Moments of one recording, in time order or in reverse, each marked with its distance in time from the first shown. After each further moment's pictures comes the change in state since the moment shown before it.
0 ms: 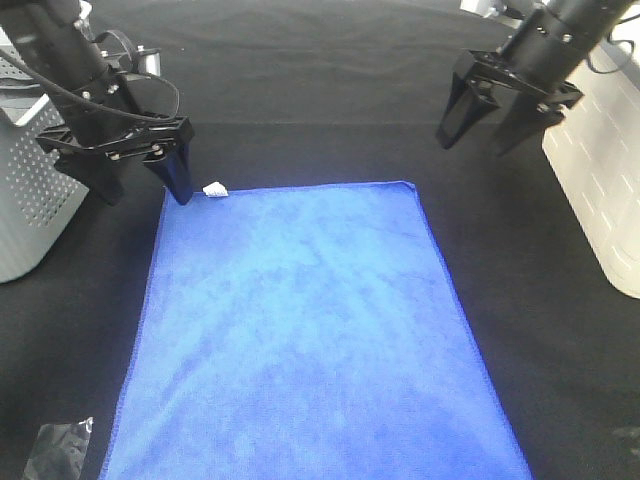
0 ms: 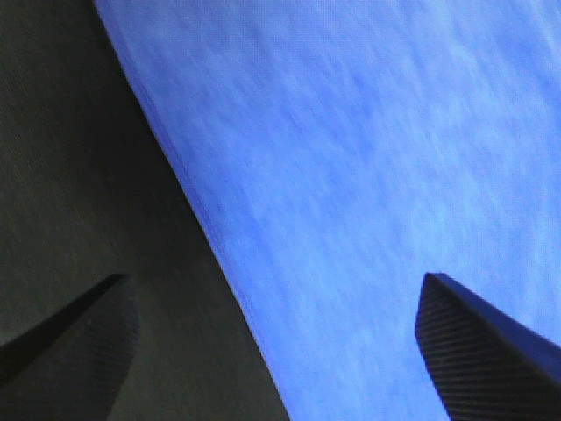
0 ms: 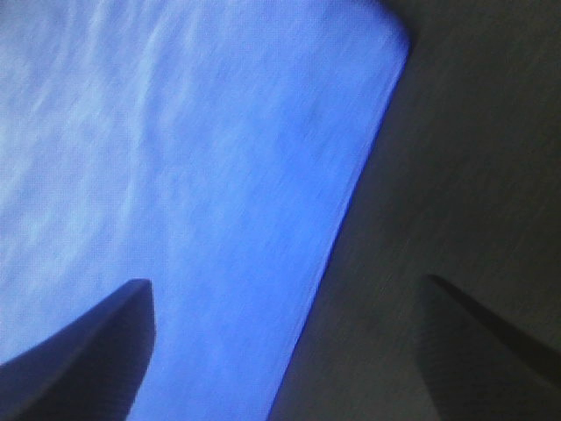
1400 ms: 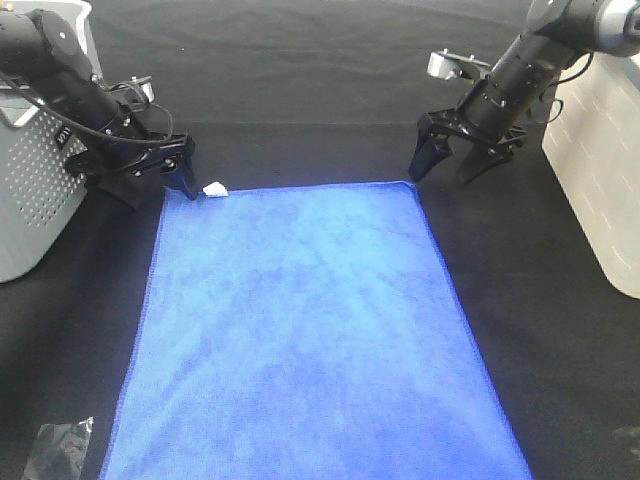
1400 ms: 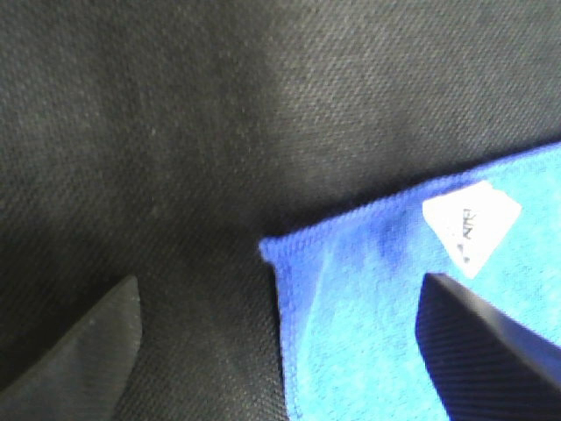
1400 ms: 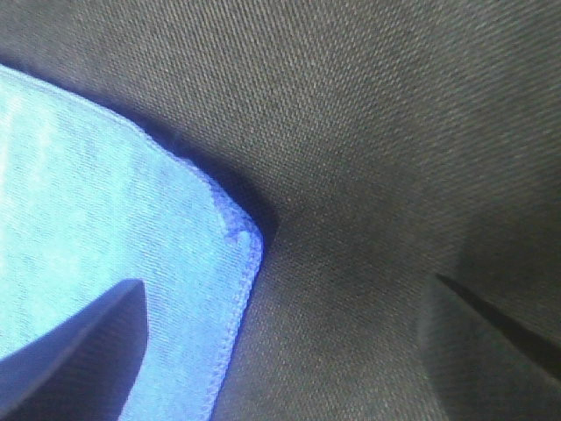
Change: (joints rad) left arm 0.102 0.288 -0.199 -0.116 -0.200 0.060; right arm -0.001 0.369 -0.301 -0.016 -0.097 -0.019
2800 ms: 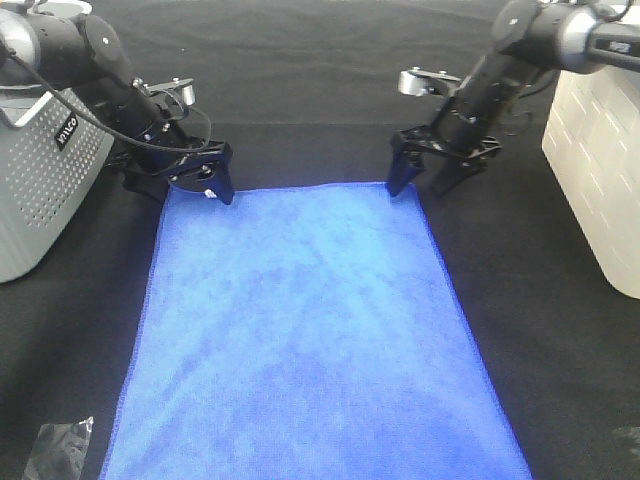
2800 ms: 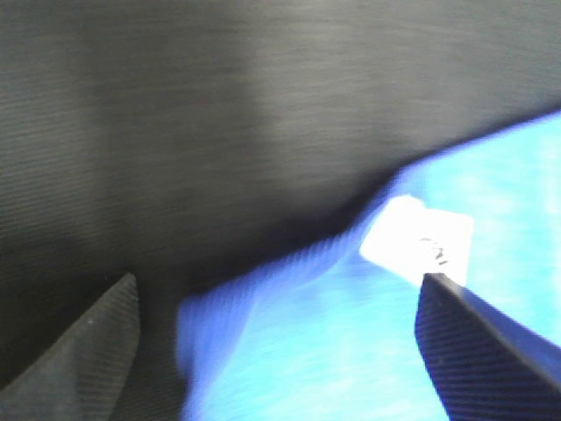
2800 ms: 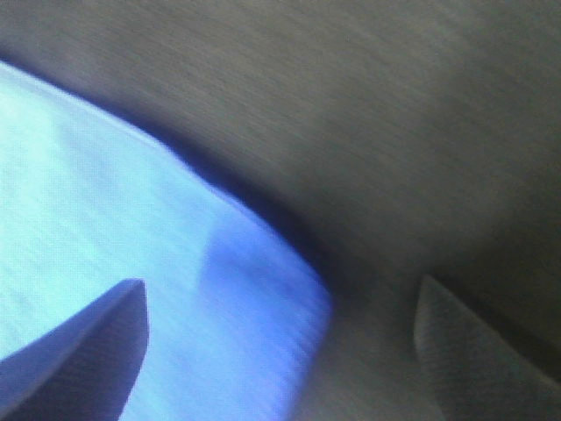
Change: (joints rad) left arm -0.093 0.014 -0.012 -0.006 -0.026 0.024; right arm 0.077 0.065 -0.024 -0.023 -0.037 0.018
